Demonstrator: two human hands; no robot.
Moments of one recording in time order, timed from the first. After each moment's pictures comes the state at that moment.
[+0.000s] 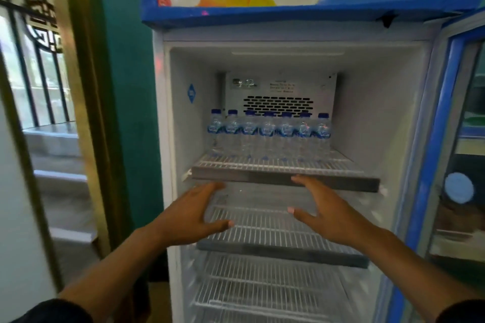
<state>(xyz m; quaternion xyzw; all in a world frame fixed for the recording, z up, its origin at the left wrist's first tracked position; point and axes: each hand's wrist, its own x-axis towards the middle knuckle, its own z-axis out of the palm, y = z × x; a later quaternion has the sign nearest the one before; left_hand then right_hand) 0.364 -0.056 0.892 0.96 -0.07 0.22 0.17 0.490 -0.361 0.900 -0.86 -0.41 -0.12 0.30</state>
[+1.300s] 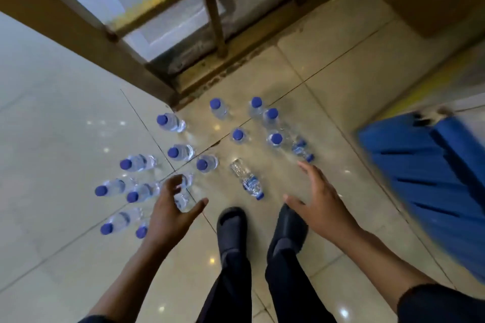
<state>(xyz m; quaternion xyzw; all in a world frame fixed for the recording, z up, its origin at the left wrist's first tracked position) -0.147 0.031 0.134 0.56 0.68 0.03 0.46 0.151 -0.052 0.141 -0.77 -0.43 0.45 0.15</state>
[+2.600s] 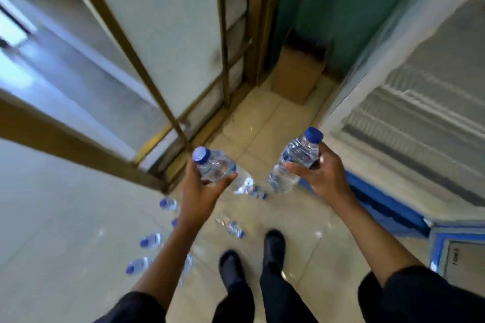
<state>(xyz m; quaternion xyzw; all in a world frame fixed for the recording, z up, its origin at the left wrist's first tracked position) 0.000 0.079 0.487 0.63 0.42 0.29 0.59 0.219 -0.061 0.515 -0.74 -0.25 0.31 0.54</state>
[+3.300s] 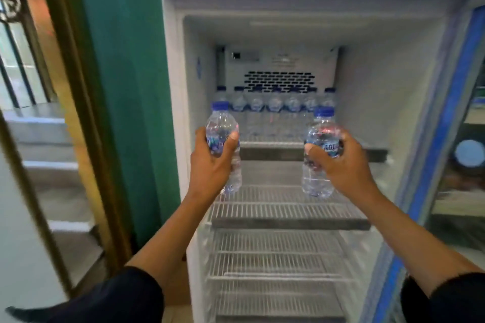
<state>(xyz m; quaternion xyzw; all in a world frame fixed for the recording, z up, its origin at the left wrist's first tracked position) 0.375 -0.059 0.924 0.70 -0.06 0.41 0.58 0.438 -0.301 0.936 -0.71 -0.25 -0.23 0.61</state>
